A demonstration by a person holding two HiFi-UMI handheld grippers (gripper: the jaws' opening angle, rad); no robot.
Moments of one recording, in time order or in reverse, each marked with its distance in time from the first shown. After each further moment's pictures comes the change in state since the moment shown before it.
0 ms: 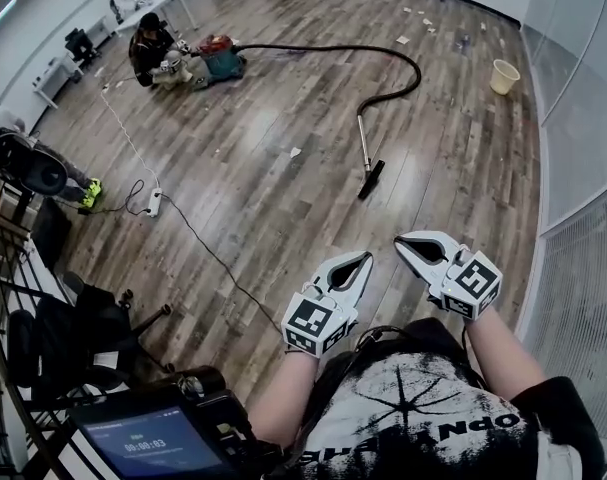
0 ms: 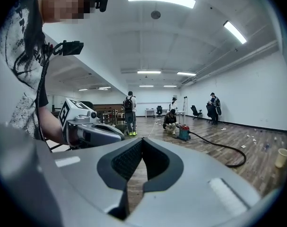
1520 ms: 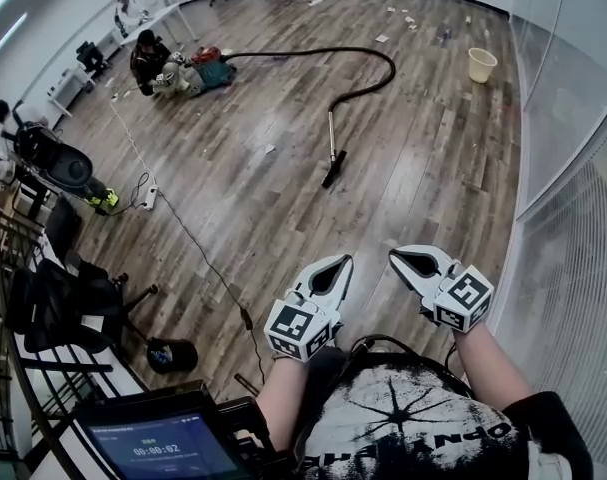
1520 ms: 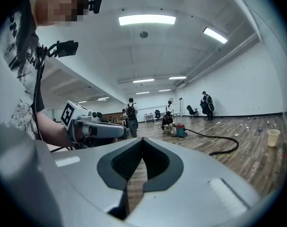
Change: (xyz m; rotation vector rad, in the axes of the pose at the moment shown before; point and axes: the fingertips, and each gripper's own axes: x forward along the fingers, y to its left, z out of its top) left arm 0.095 -0.297 -0.032 0.025 0.010 0.106; right arm -0.338 0.007 -0.078 0.117 -0.086 -0.005
